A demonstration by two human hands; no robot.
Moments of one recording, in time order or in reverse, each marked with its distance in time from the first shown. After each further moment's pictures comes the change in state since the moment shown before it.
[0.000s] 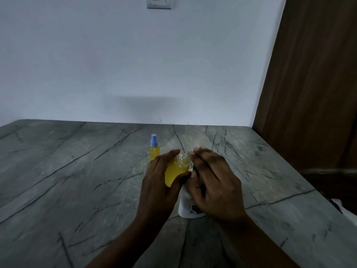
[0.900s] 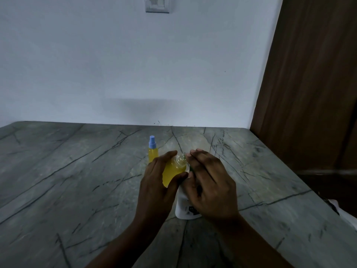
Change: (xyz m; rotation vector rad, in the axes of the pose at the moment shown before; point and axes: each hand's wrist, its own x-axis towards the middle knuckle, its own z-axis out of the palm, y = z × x) left_hand -0.001 0.000 0.001 -0.046 -0.007 -0.041; right_hand -0.003 -0.001 0.005 0.042 0.019 0.018
